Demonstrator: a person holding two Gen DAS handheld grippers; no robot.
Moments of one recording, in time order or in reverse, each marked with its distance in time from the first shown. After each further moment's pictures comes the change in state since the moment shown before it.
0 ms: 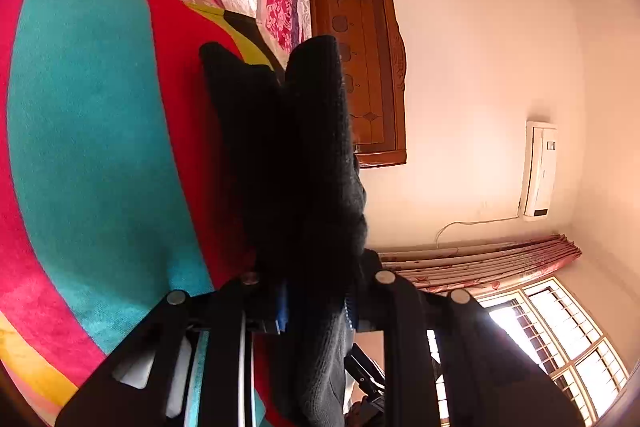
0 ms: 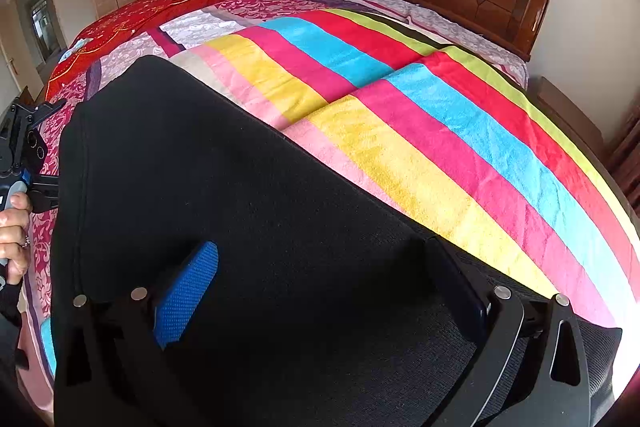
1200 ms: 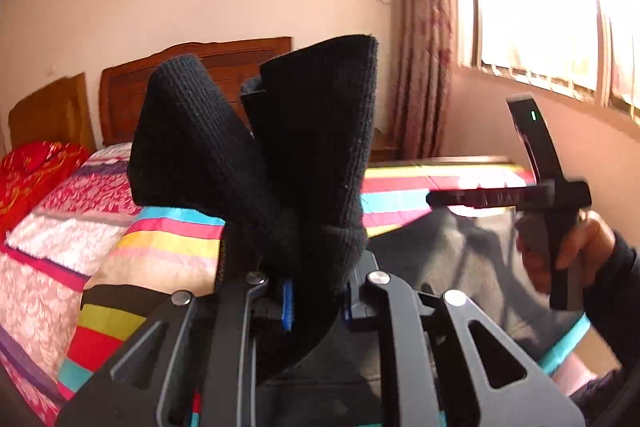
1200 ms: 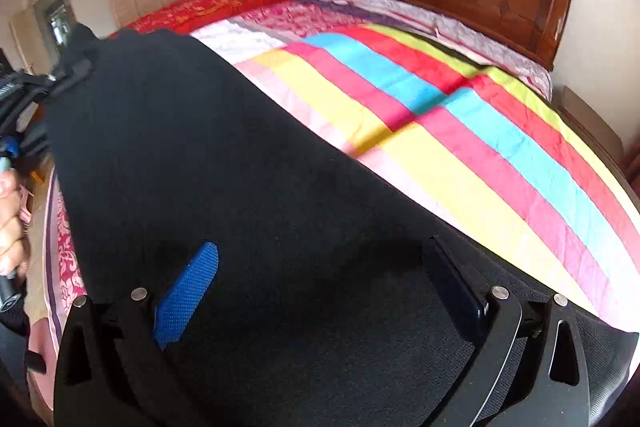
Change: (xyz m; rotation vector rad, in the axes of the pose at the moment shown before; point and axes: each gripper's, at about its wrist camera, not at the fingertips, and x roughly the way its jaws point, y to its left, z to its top) left arm 0.092 -0.248 -0.317 1.553 0.239 0.313; right arm 0.012 0.044 0.017 -0.064 0.028 0.045
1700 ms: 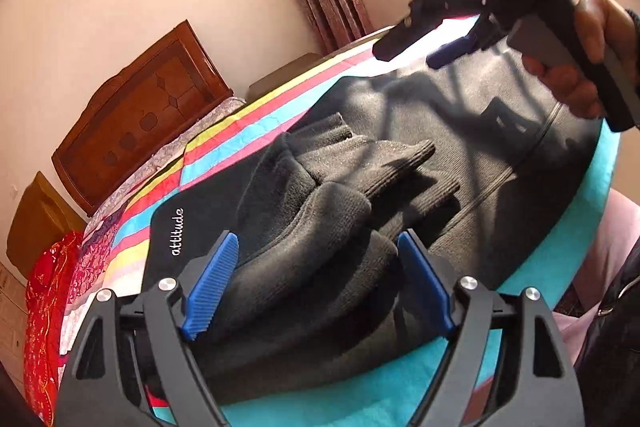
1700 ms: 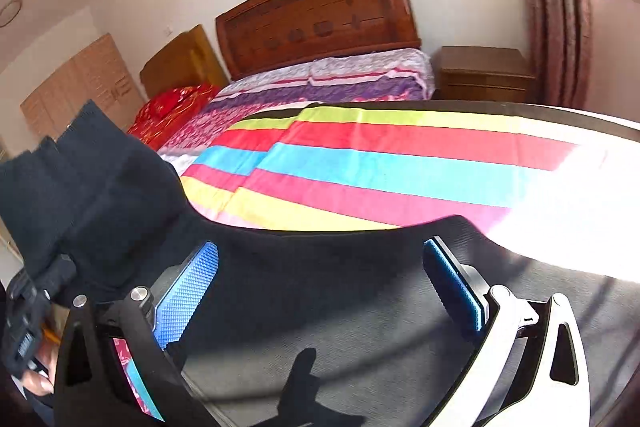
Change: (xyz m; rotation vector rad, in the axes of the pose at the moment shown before) left arm 0.023 -0.102 -0.068 0.403 0.149 -0.022; right arm -0.185 -0.166 -0.141 0.621 -0.337 -0.069
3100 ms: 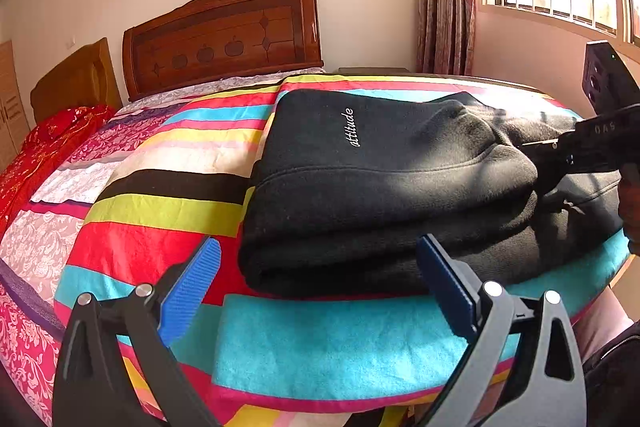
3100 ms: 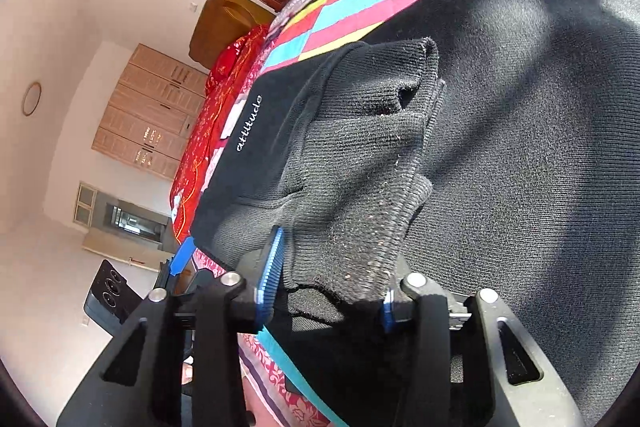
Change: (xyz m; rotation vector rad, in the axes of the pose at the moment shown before) left arm -0.006 0.069 -0.074 -0.501 0.026 0.120; right arm 0.021 -0.005 -0.084 0.275 0.353 0.436
